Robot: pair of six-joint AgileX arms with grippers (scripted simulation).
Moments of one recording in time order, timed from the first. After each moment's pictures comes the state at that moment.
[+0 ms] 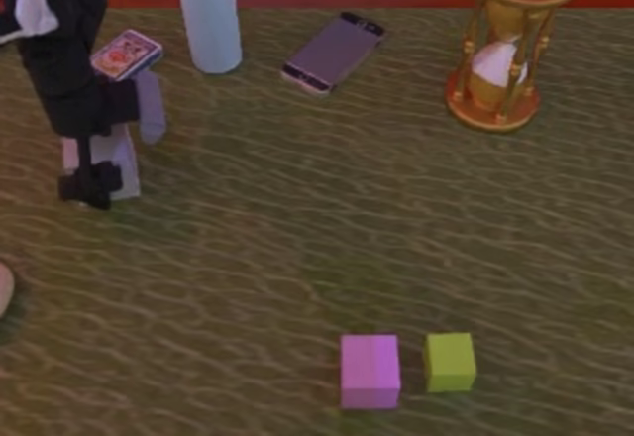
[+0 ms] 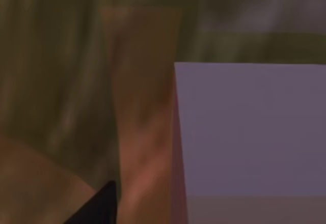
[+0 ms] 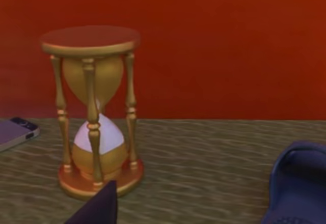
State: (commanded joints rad) left arm -0.08 2.45 1.90 -1.02 0.01 1.27; right arm 0.01 0.00 0.00 0.00 0.00 0.00
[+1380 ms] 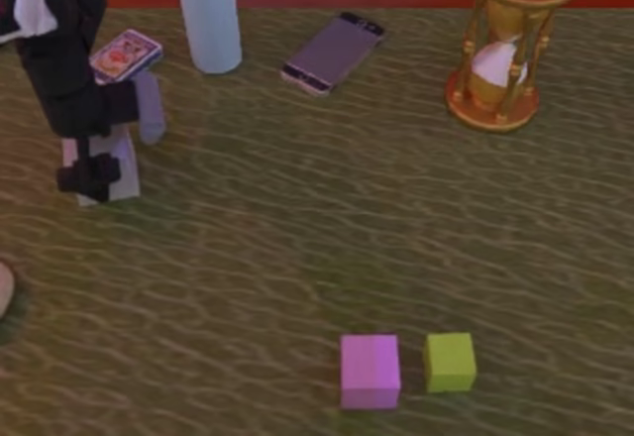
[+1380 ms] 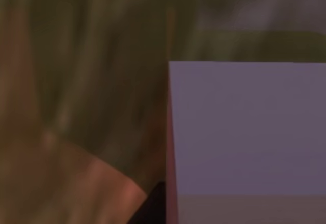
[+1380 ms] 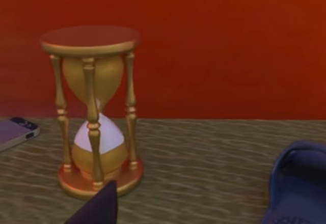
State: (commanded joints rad) left arm -0.08 2.45 1.90 -1.02 0.01 1.27; right arm 0.01 0.00 0.00 0.00 0.00 0.00
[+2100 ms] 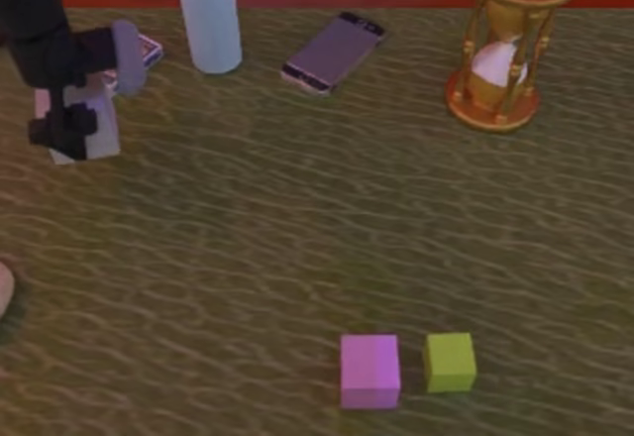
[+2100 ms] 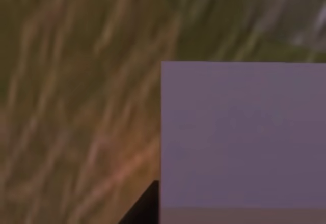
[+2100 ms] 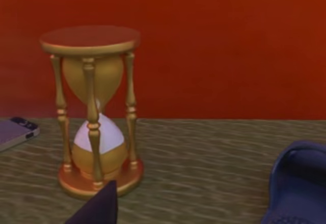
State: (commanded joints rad) left arm -0.06 2.38 2.07 -1.26 0.01 1.26; right arm 0.01 0.00 0.00 0.00 0.00 0.00
